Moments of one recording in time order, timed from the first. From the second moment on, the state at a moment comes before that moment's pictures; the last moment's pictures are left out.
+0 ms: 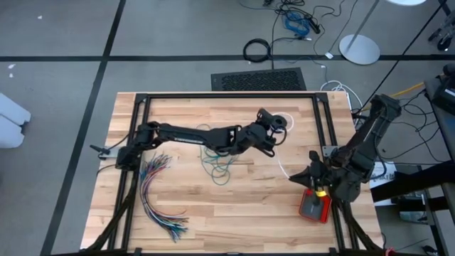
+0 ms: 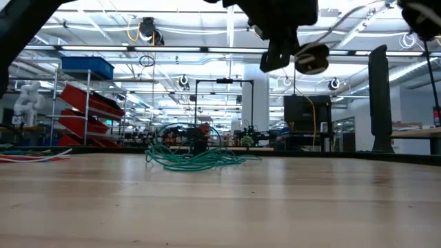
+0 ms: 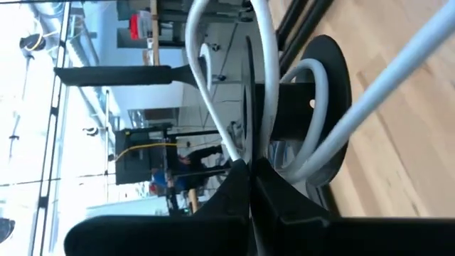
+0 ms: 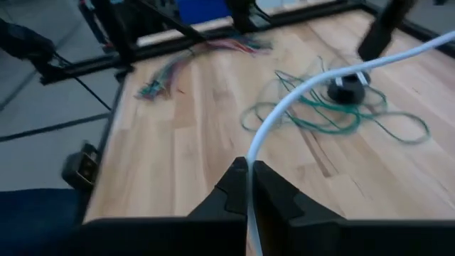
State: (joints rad) left arm 0.00 2.15 1.88 -0.06 -0.72 1.29; right arm 0.96 0.86 0.66 -0.49 0.89 0.82
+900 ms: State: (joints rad) left arm -0.20 1.91 1.88 -0.24 -0.83 1.32; right arm 1.15 0.87 0.66 -0.23 0.97 0.48
